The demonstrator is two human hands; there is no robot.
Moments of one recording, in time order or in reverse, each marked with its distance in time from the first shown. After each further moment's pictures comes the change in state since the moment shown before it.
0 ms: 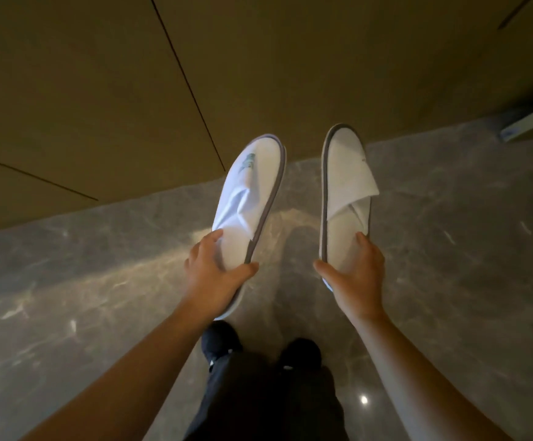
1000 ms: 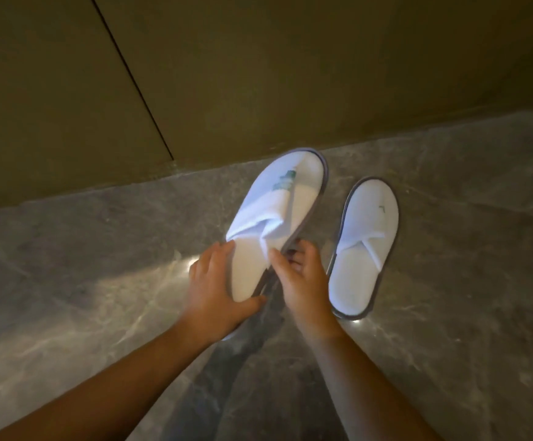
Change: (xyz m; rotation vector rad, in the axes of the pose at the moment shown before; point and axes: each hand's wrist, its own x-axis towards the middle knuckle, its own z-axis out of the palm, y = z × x) left_hand 0.300 -0.201 0.228 0.221 0.010 0.415; right_hand 0.207 0.178 0.287 0.448 -0.169 -0.028
